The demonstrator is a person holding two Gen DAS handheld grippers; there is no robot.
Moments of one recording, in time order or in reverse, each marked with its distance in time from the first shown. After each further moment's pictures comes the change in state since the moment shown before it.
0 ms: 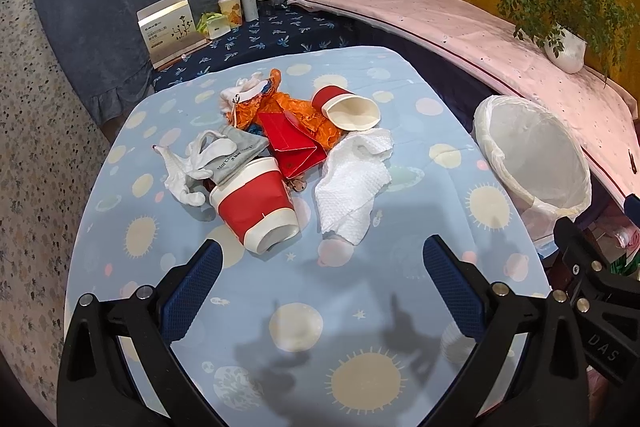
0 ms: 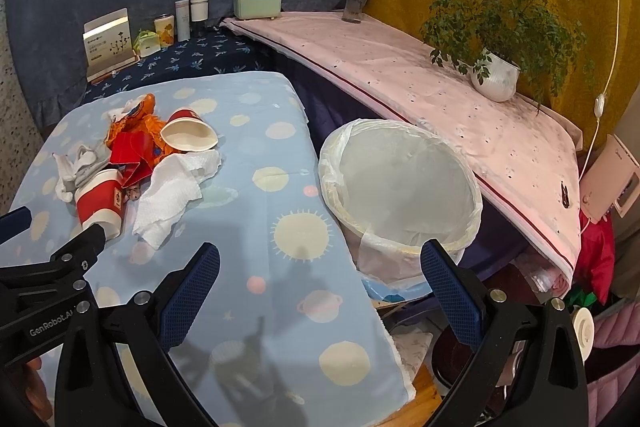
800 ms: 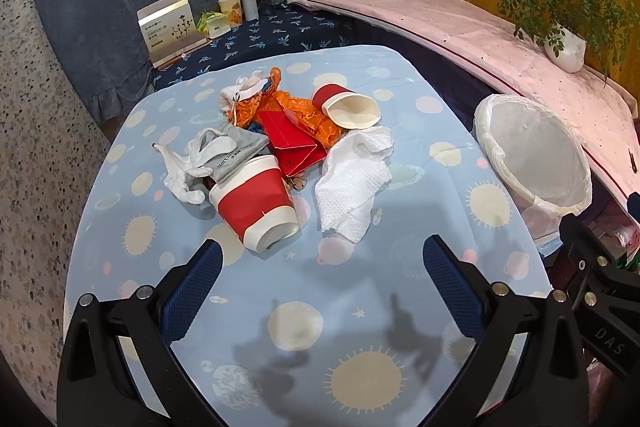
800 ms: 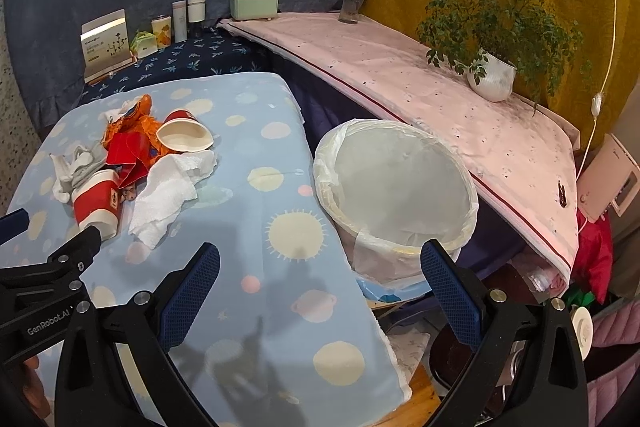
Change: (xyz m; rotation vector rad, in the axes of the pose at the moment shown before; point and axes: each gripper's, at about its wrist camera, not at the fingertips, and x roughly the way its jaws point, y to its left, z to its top) left arm -0.001 -0.002 -0.001 -0.002 0.003 0.002; right arm 0.000 -0.003 -0.001 0.005 -0.003 -0.009
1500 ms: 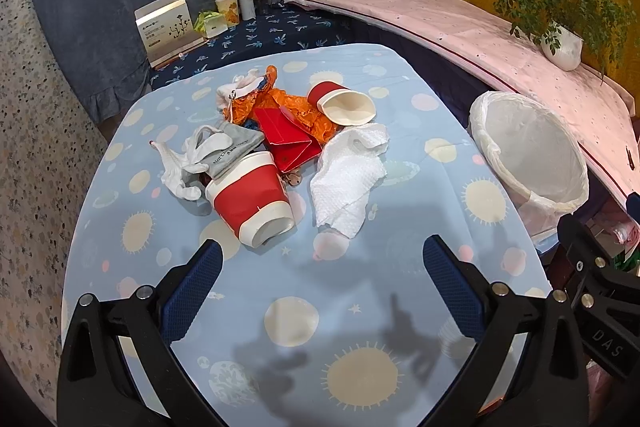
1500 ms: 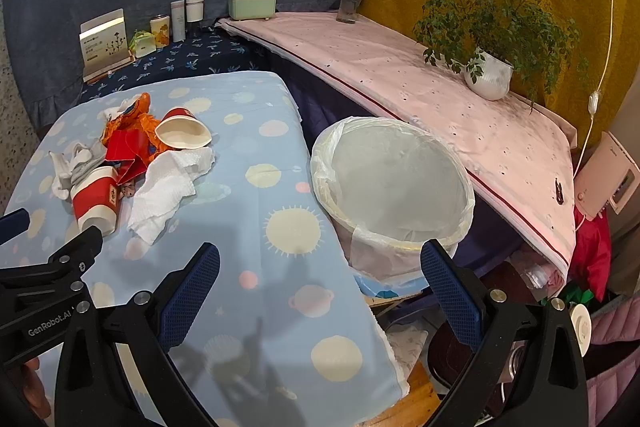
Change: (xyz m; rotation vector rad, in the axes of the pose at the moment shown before) left arm 0.000 -0.002 -0.005 0.004 -0.001 -0.008; right arm -0.003 -0.002 -0.003 0.003 0.003 -0.008
